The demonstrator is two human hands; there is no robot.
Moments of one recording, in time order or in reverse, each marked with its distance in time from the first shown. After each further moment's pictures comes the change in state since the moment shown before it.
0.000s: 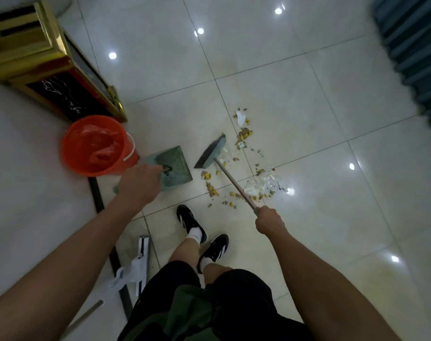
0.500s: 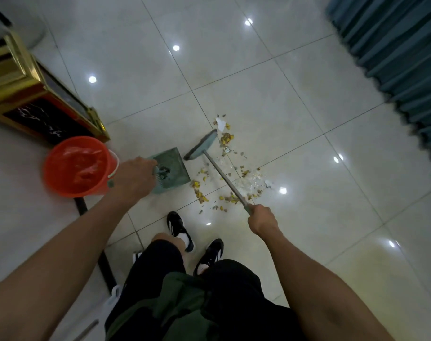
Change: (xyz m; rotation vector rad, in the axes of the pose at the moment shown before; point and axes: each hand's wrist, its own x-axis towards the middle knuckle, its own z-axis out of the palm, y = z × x) left_hand 0.022 0.037 -0.026 0.006 0.076 0.060; right_hand -0.025 0.041 -0.006 0.213 0.073 -0.035
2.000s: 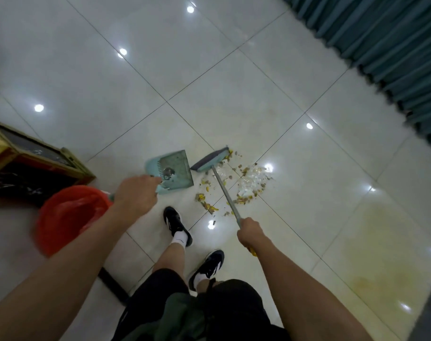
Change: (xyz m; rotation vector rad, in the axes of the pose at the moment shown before) left_hand 0.134 -0.104 -0.013 0.176 -0.042 0.368; right_hand 0.024 -0.167 0.047 0.256 -0.097 0.304
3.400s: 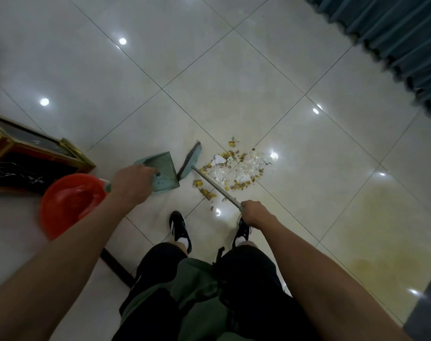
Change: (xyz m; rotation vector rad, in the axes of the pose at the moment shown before) left_hand -0.018 0.057 -0.026 0.057 -0.131 -0.045; right_hand 0.011 0.057 -0.036 -0.200 -0.038 -0.116
